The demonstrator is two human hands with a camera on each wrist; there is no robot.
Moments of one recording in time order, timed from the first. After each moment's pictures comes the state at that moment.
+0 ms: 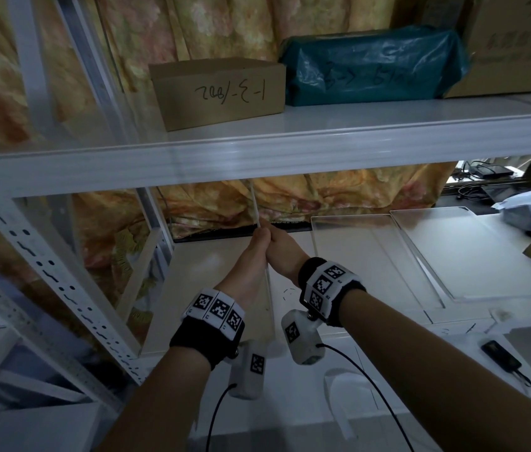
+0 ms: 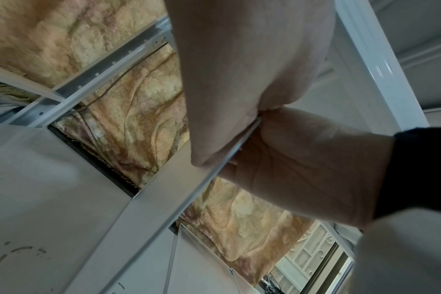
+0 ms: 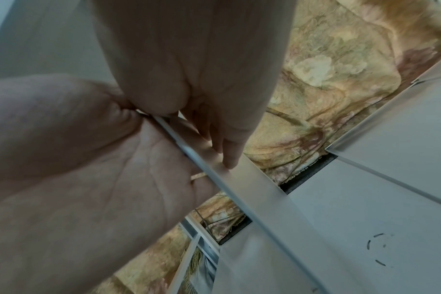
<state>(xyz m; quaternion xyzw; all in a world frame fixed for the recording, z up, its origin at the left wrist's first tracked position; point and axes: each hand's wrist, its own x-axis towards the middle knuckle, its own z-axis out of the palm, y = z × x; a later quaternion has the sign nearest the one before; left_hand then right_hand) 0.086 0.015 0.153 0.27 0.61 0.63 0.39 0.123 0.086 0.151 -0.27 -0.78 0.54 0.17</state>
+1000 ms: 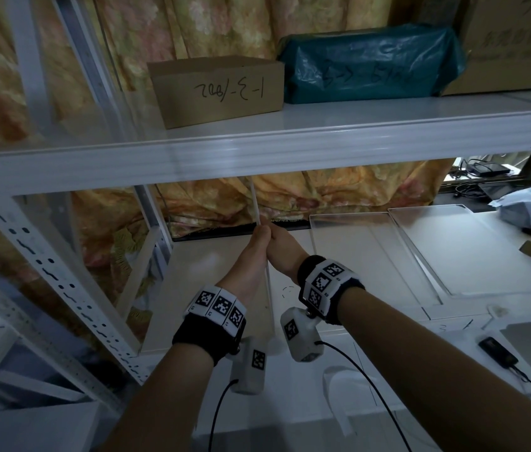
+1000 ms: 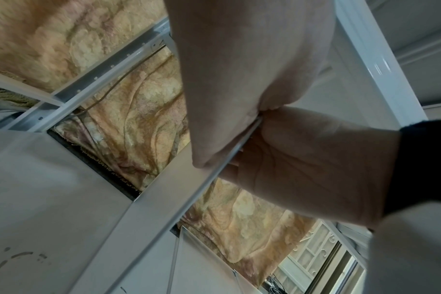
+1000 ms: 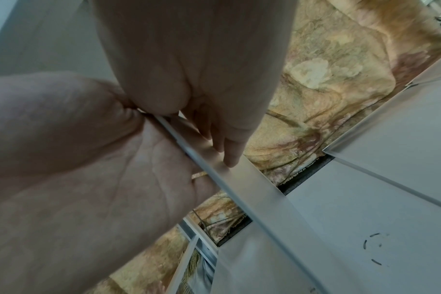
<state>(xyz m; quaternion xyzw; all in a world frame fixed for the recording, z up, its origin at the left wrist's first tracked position) 0.091 0.013 0.157 0.27 0.62 0.63 0.38 0.123 0.089 0.144 -0.27 -0.78 0.53 0.18</state>
